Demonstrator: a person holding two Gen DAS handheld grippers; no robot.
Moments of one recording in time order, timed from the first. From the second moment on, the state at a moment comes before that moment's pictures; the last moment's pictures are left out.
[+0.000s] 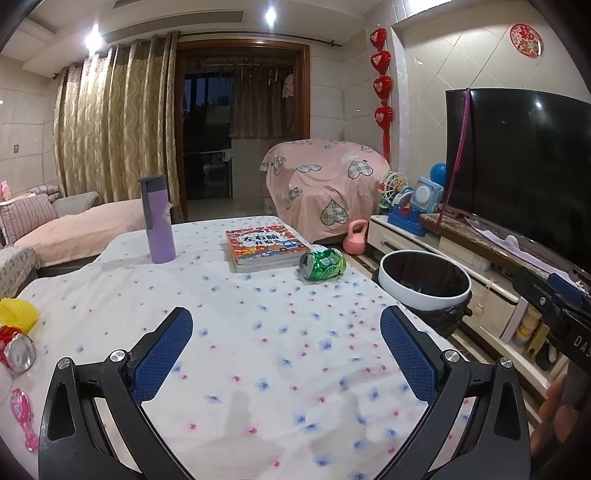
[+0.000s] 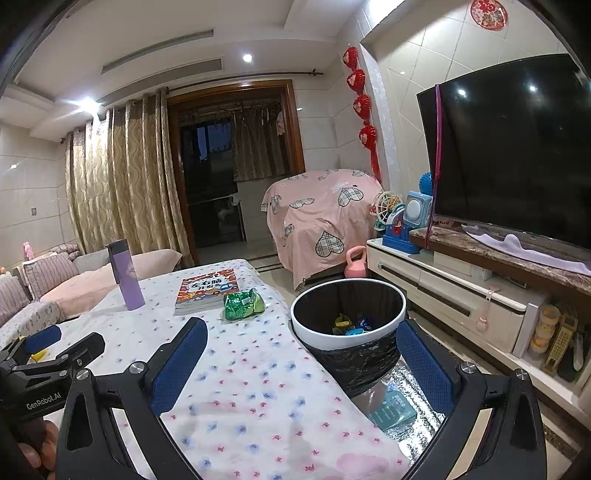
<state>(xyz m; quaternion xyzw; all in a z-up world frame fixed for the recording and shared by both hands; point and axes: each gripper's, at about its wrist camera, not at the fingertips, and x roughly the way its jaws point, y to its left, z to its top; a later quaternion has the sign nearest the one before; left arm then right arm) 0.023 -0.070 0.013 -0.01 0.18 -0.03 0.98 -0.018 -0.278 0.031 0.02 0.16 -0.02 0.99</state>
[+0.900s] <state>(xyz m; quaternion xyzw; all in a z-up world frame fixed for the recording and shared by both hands) 0.025 -0.069 0.012 -0.01 0.19 -0.03 0.98 -0.018 -0.276 0.035 0.02 0.16 -0.02 0.99</state>
